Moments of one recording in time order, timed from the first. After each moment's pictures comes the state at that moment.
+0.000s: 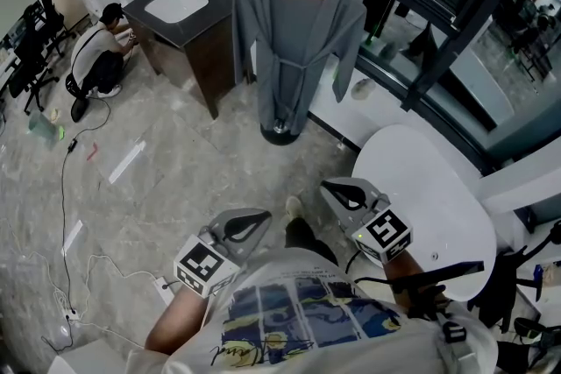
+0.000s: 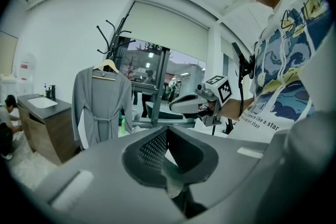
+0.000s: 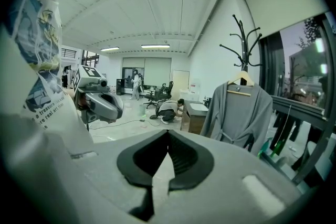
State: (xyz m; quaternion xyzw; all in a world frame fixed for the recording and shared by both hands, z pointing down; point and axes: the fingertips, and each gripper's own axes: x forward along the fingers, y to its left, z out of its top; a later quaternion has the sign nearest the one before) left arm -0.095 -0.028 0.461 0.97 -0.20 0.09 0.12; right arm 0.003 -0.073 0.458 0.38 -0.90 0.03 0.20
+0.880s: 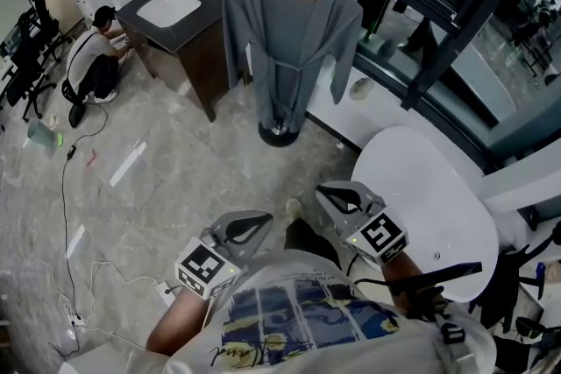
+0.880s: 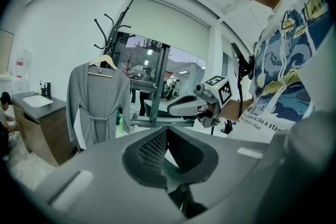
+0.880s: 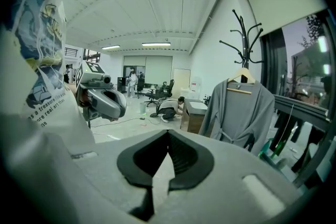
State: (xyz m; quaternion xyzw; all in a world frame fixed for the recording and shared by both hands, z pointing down) left arm -0.074 -0.055 0.468 0.97 -0.19 0.10 0.12; right arm 0.010 -0.098 0.469 0.37 -0.91 0.02 0.21
